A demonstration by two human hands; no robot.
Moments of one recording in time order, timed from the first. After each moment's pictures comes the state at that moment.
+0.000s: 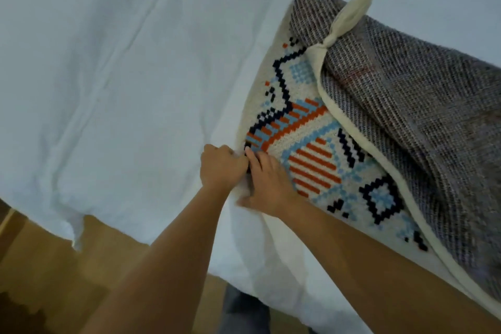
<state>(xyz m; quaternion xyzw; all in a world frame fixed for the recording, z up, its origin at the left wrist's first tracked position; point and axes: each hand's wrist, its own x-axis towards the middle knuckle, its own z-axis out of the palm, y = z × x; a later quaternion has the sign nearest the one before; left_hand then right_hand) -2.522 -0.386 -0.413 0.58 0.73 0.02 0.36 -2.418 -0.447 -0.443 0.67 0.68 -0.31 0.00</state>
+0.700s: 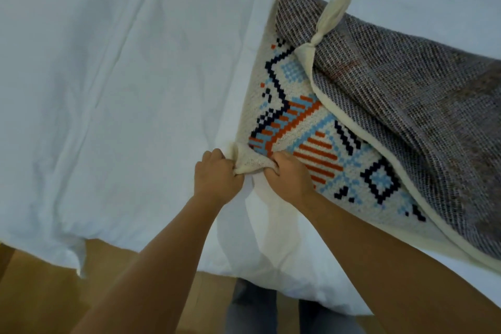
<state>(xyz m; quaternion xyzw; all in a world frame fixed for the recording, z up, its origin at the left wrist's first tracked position) -2.572 -0.379 -0.417 0.81 0.53 -0.07 0.23 -2.417 -0.446 -0.426 0.78 0.53 -0.29 -0.17</state>
